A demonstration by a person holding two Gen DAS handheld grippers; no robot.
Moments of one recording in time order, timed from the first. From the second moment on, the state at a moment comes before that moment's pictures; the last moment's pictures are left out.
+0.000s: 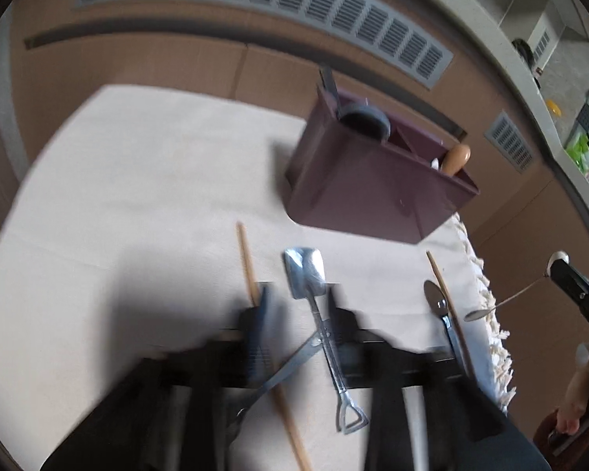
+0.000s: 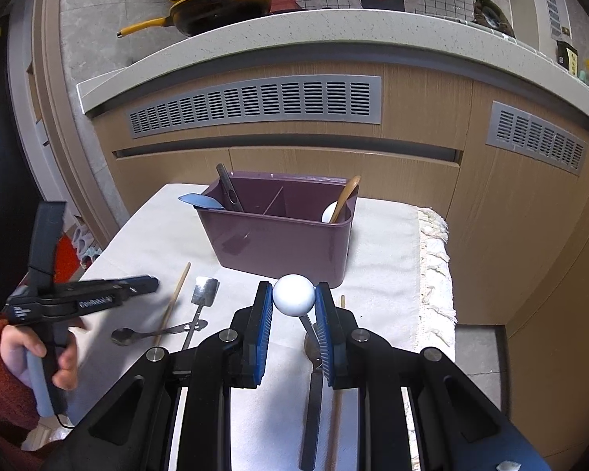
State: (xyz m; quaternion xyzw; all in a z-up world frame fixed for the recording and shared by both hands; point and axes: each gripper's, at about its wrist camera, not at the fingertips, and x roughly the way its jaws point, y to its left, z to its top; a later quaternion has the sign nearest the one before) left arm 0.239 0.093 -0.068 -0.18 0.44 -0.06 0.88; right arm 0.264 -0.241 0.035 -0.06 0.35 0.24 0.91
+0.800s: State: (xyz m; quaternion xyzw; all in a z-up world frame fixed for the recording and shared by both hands) left arm 0.275 0.011 -0.088 -0.10 0.43 0.00 0.90; right arm 0.272 -0.250 0.023 -0.05 0.34 0.24 0.91
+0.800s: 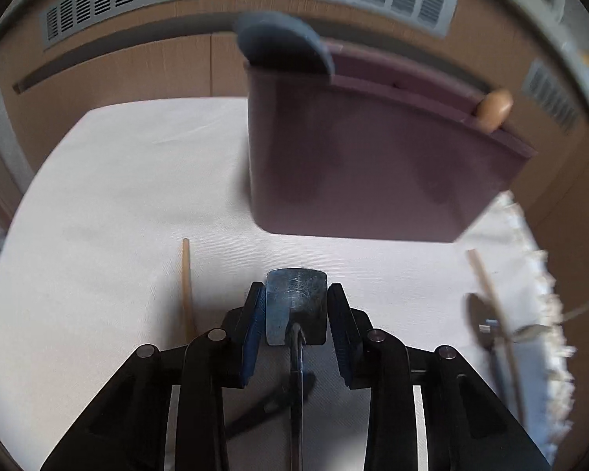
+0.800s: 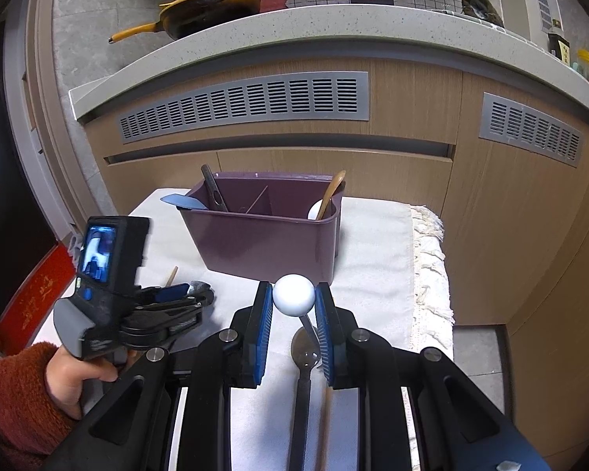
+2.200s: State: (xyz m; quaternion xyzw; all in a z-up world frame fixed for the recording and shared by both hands) left arm 0.260 0.063 -0.026 -0.09 0.40 -0.20 0.89; right arm 0.304 -0.234 0.087 -0.04 0.33 0.26 0.91
